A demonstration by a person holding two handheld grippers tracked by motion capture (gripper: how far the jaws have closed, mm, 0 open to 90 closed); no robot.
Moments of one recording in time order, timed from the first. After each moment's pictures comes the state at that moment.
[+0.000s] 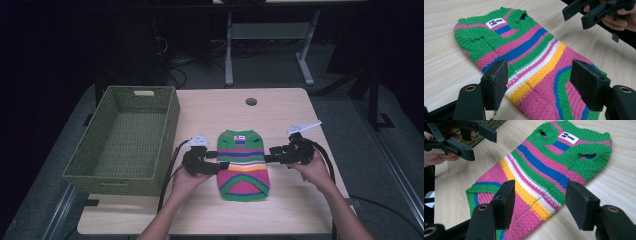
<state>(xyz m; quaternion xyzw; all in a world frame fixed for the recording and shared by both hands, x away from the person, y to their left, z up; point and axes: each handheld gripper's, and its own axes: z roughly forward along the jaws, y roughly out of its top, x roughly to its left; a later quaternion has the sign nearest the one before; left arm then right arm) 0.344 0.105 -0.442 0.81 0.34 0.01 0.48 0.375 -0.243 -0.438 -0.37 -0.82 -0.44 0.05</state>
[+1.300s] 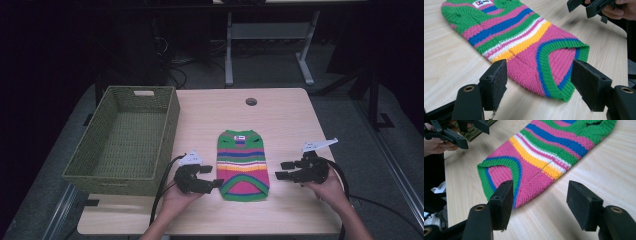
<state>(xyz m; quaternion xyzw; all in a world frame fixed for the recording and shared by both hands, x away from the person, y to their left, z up) 0.298 0.124 -0.449 0.82 0.32 0.01 0.47 0.325 -0.274 -0.451 -0.36 -0.81 -0.45 0.05</state>
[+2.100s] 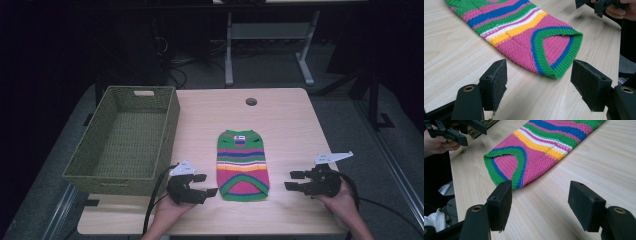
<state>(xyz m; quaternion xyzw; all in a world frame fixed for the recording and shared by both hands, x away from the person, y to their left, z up) 0.274 0.144 -0.454 0.82 0.32 0.01 0.47 0.290 -0.297 -0.459 -0.37 -0.80 -0.47 0.04</state>
